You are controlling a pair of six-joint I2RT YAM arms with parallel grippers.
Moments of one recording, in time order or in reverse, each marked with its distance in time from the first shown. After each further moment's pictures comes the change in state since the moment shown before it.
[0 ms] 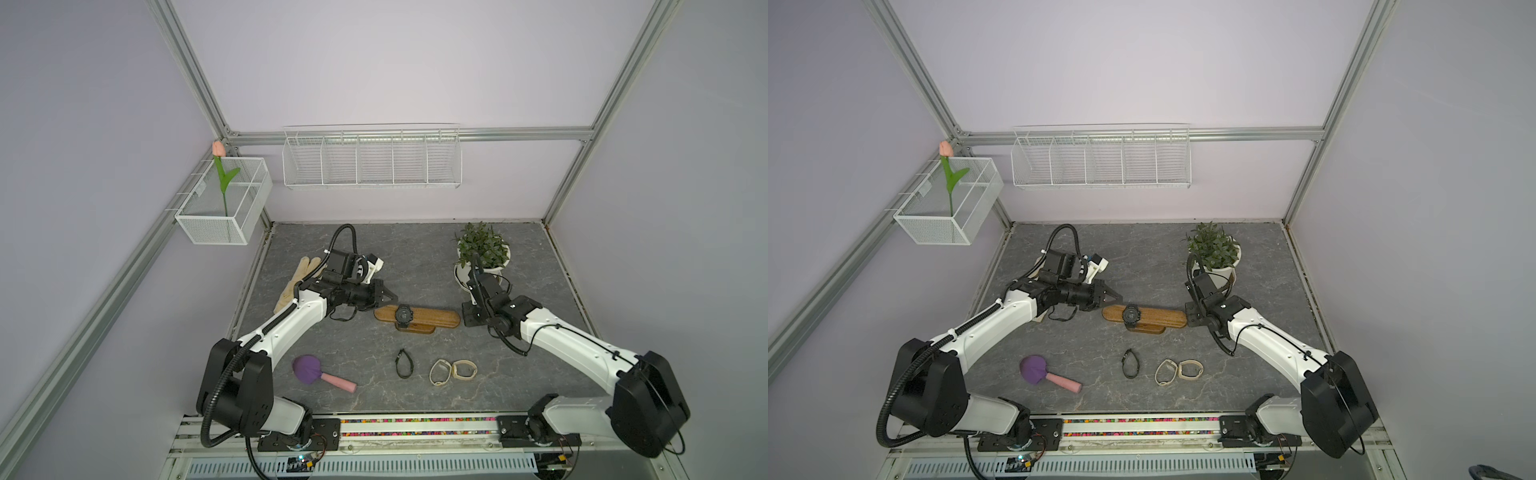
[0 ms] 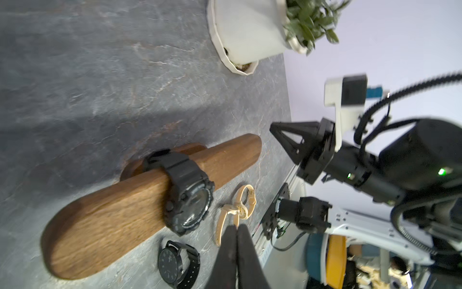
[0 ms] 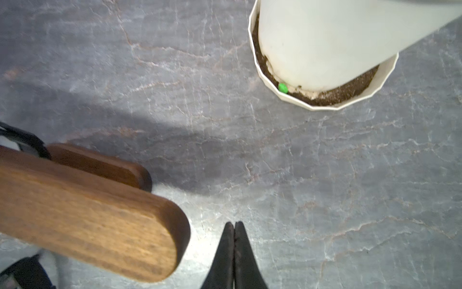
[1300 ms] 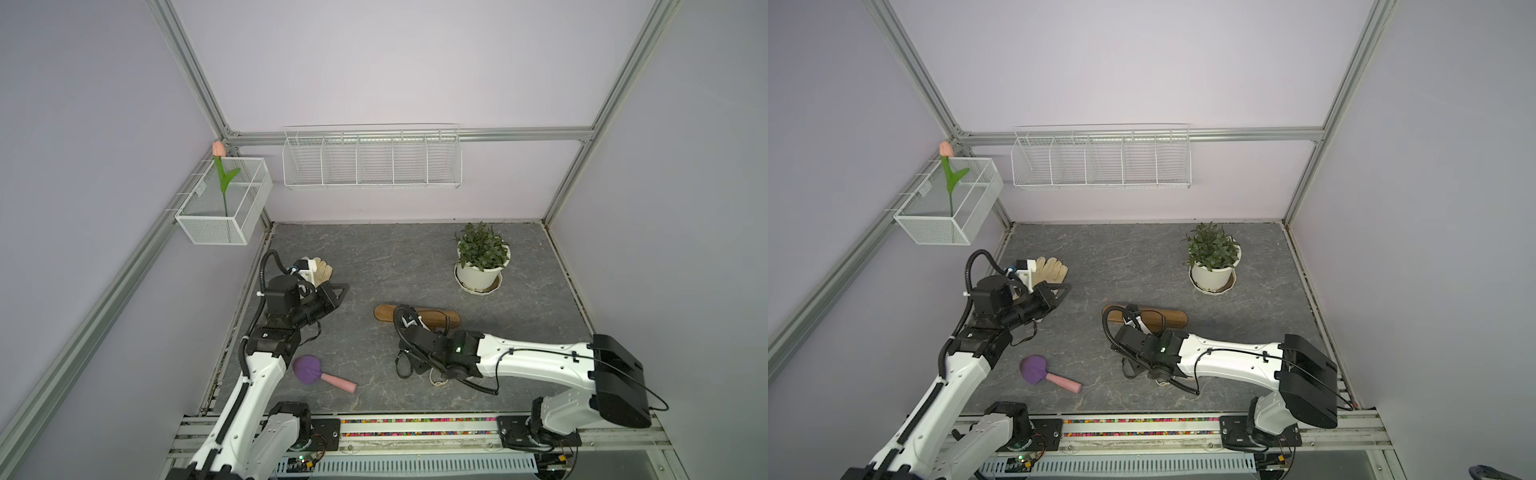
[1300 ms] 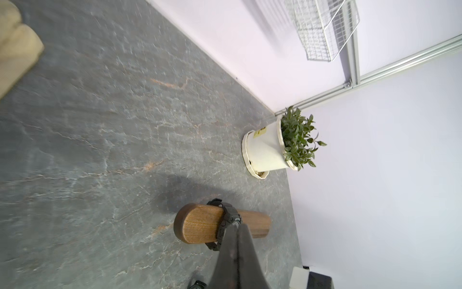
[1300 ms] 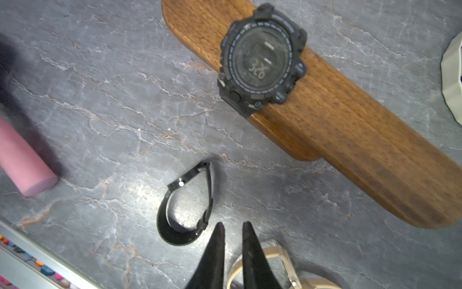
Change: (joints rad) left arm 0.261 -0.634 -0.343 0.193 -0.266 -0.251; right arm 0.642 0.214 0.177 -0.006 0.171 0.210
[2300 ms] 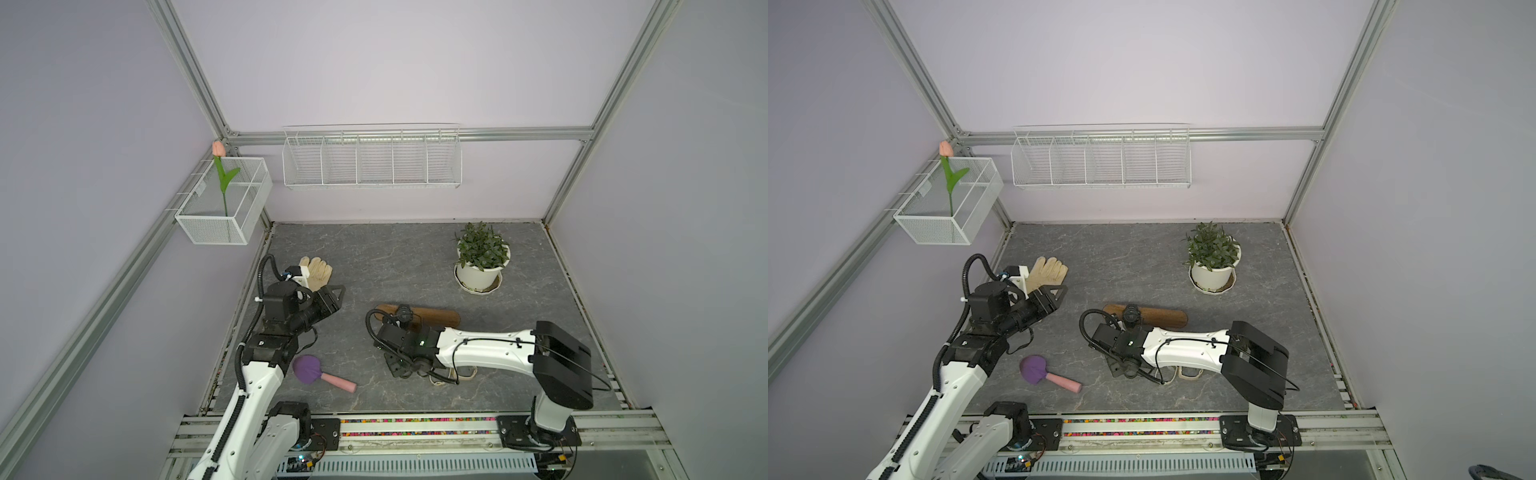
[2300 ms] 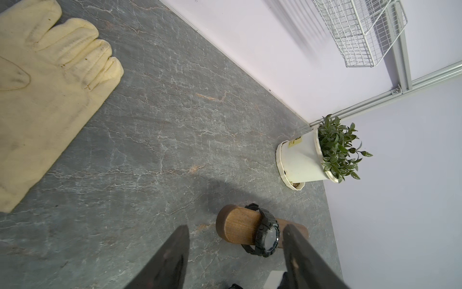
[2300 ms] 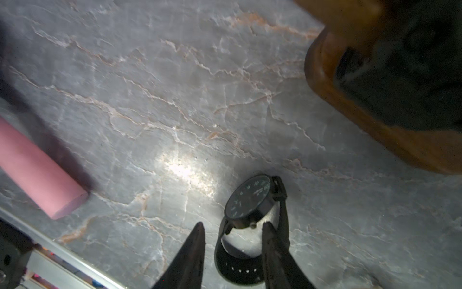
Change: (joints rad) left arm 0.001 -0.010 0.002 -0.130 -0.140 0.102; right arm -0.002 0.281 0.185 -0.051 -0.198 0.115
